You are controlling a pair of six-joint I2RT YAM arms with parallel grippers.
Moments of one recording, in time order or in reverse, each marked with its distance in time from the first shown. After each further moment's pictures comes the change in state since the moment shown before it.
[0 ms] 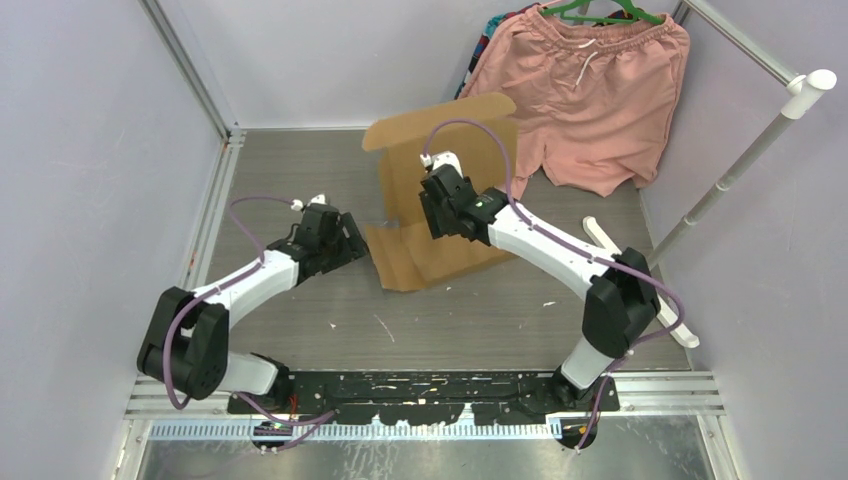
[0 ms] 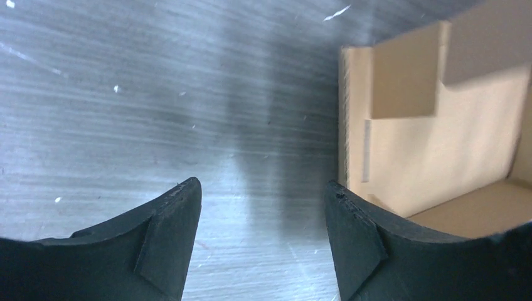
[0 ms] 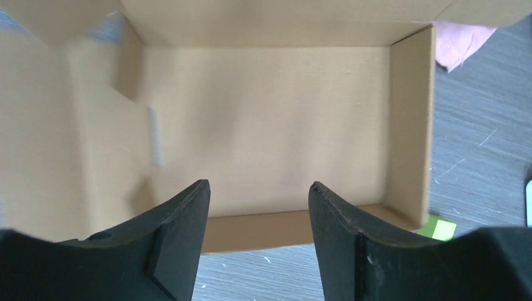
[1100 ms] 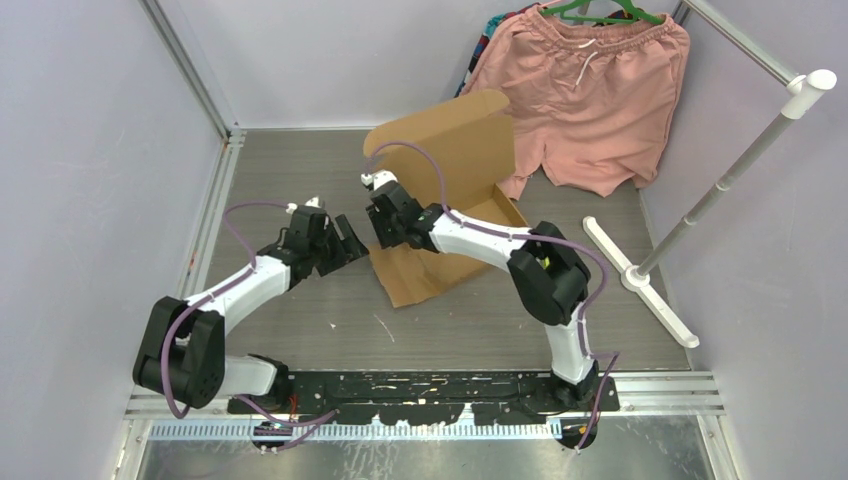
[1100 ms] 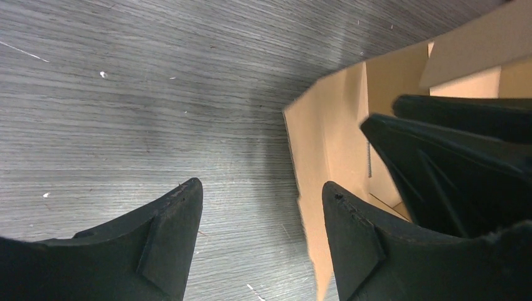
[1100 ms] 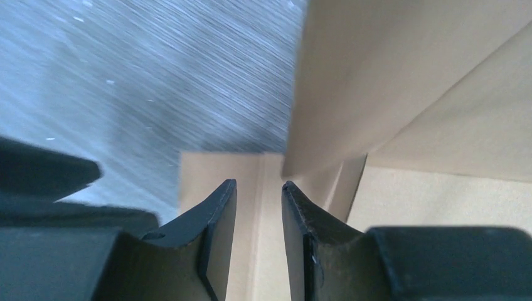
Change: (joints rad) left arm 0.071 -0.057 -0.069 0.024 0.162 0.014; right arm 0.116 0.317 0.147 0.353 -0.255 -0.005
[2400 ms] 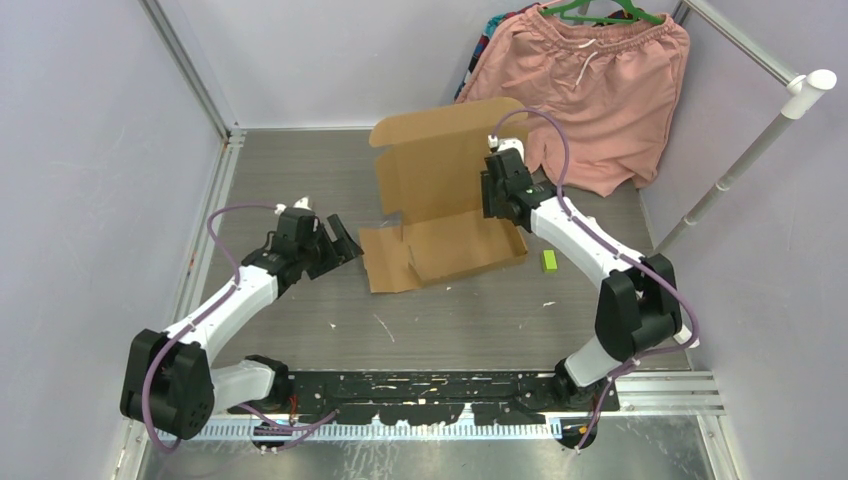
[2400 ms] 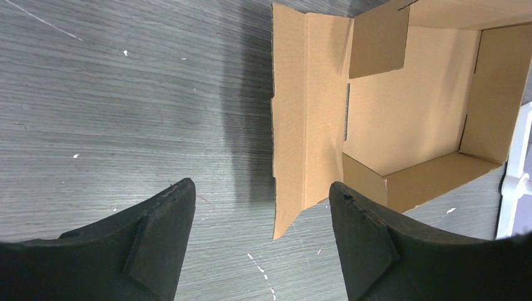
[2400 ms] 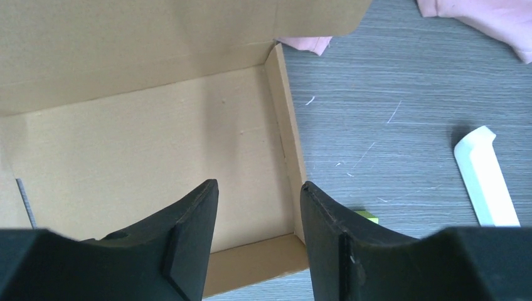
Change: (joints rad) left arm 0.019 -0.151 0.000 -0.120 0.001 0.008; right arm -0.437 -0.415 -0.272 -0.232 0.205 -0.046
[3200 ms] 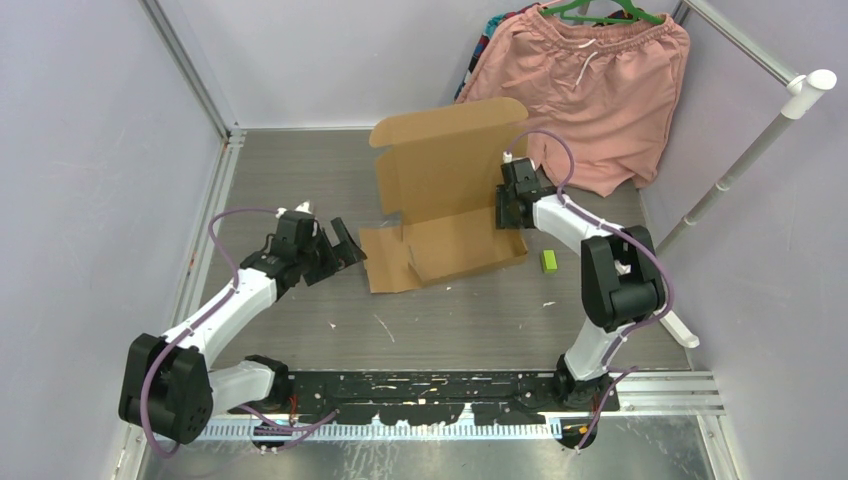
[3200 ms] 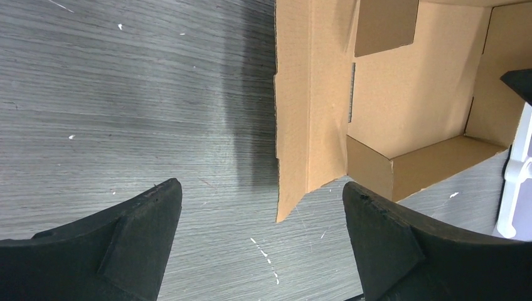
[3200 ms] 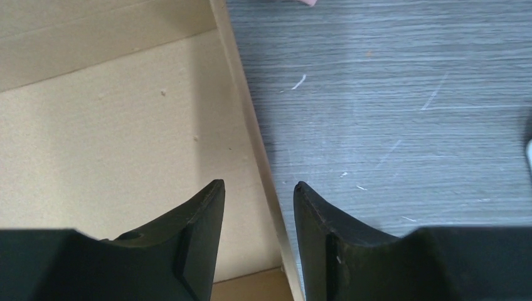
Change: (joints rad) left arm 0.000 -0.021 -0.014 -0.043 0.035 0.007; right arm -0.142 0.157 -0.089 0.108 -0.135 0.002
